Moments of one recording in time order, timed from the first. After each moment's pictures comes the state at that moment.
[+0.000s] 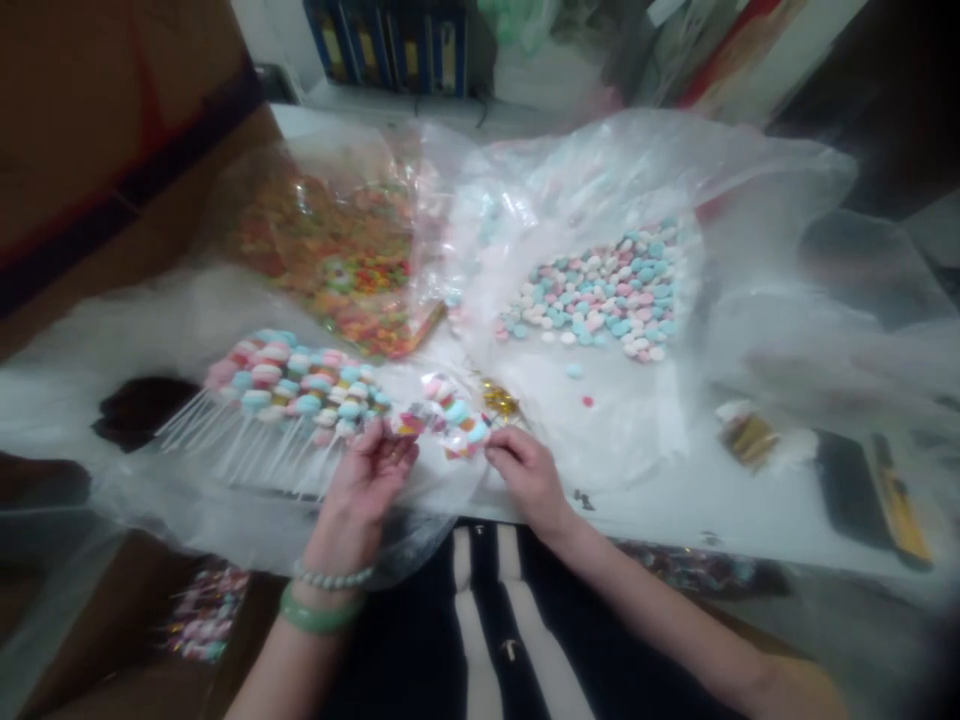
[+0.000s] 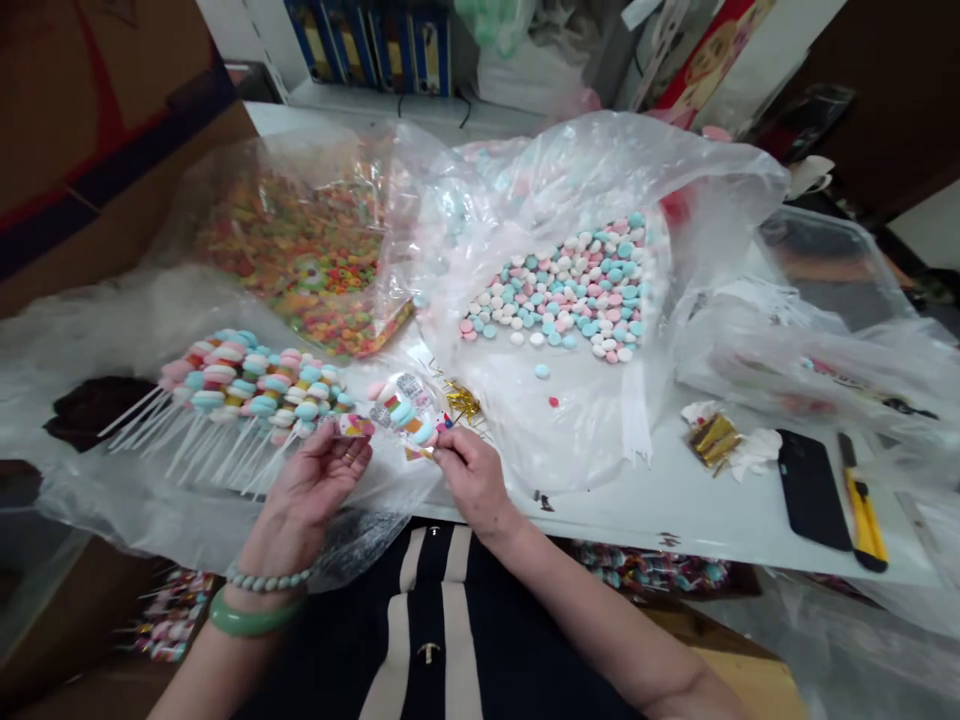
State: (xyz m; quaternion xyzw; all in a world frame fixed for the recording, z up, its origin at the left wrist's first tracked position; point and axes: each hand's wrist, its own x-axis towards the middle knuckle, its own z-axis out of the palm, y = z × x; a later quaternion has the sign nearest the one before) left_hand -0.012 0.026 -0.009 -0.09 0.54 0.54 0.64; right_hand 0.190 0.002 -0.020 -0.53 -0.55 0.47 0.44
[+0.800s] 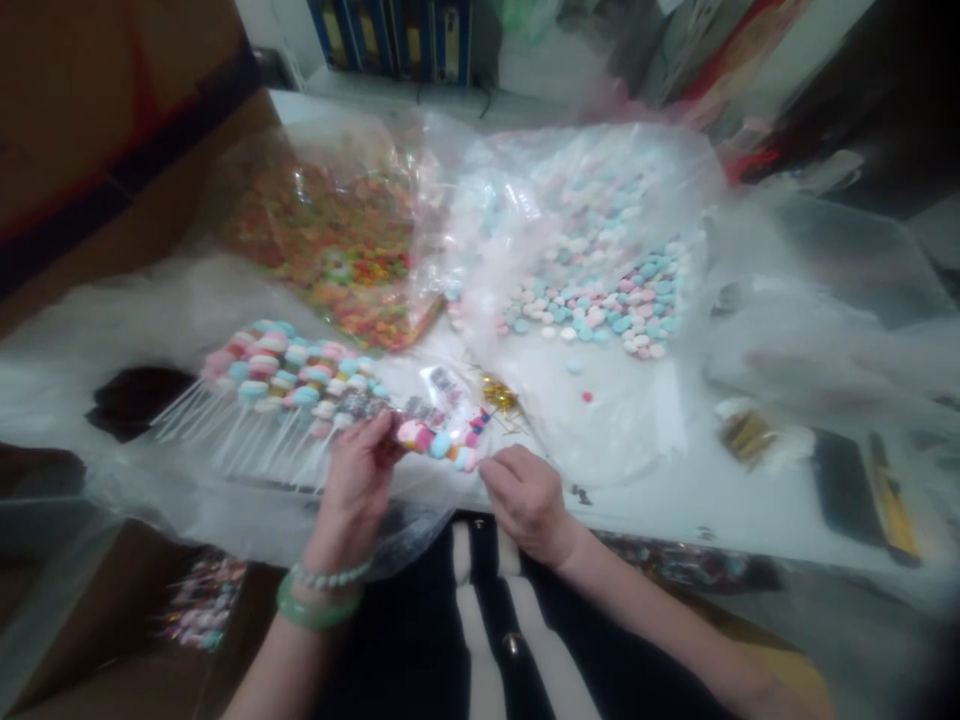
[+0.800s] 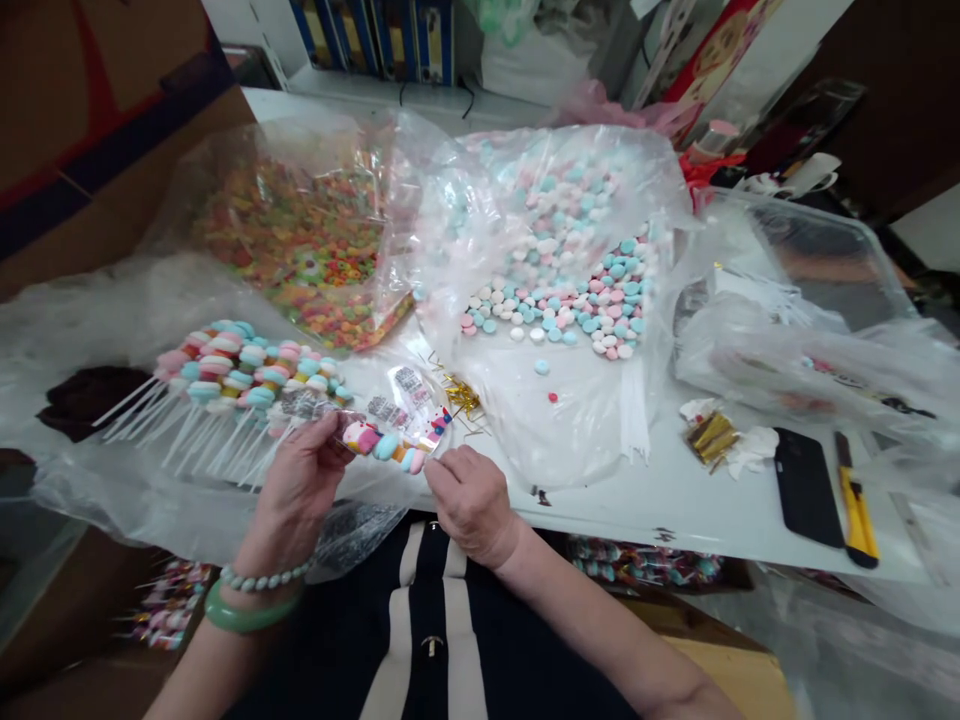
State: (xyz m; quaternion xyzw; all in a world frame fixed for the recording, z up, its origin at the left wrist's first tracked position) left_hand -0.009 0.017 -0.010 0.09 0.53 0.61 0.58; right_hand 0.201 -0.026 -0.028 -0.44 -0.84 0.03 0.32
